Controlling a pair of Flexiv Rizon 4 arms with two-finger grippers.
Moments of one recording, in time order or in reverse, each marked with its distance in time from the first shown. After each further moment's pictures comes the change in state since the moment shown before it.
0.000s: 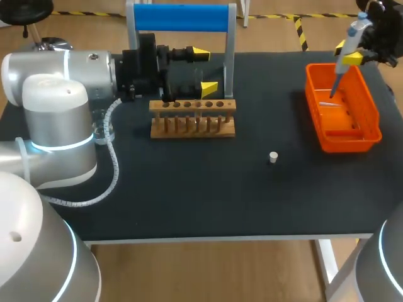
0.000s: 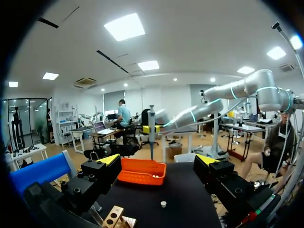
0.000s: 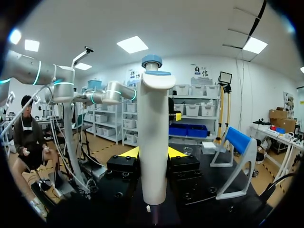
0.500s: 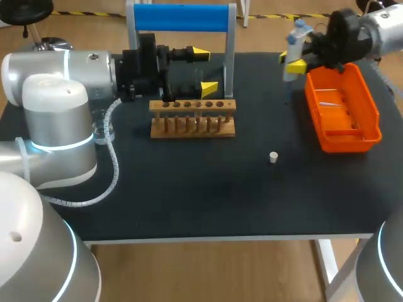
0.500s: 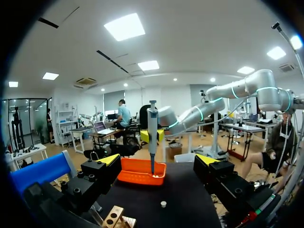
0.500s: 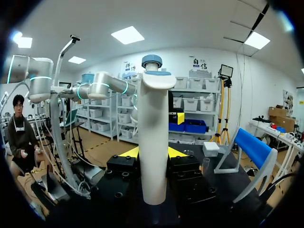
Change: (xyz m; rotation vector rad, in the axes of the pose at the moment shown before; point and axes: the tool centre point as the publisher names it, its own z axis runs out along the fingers) left arm 0.000 0.000 0.000 0.000 0.000 0.000; right arm -0.022 0.006 0.125 0.058 -0.041 0.004
